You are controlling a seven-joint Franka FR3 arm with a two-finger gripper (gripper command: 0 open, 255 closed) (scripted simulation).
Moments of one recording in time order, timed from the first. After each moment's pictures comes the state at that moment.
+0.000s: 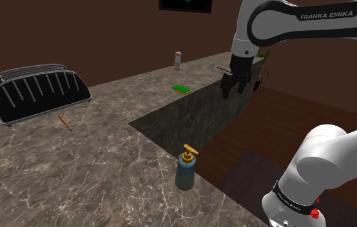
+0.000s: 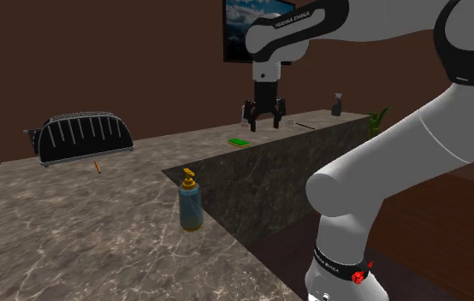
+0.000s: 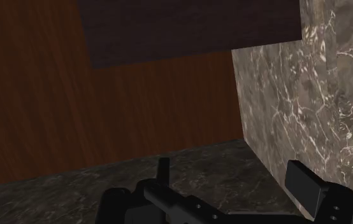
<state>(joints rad) 0.00 -0.74 -0.03 -2.44 -0.05 1.72 0.15</state>
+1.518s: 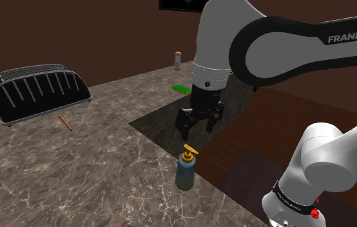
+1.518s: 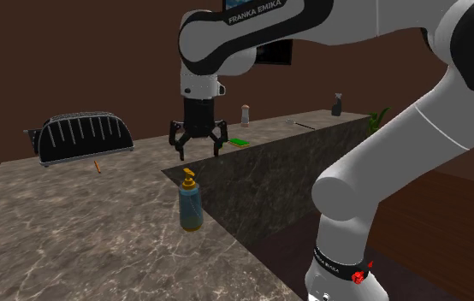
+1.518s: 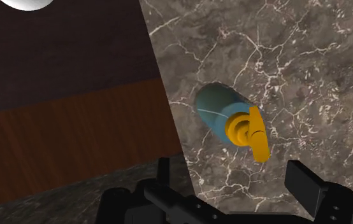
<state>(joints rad) 0.18 -0.66 0.41 -2.44 0.28 1.86 0.68</state>
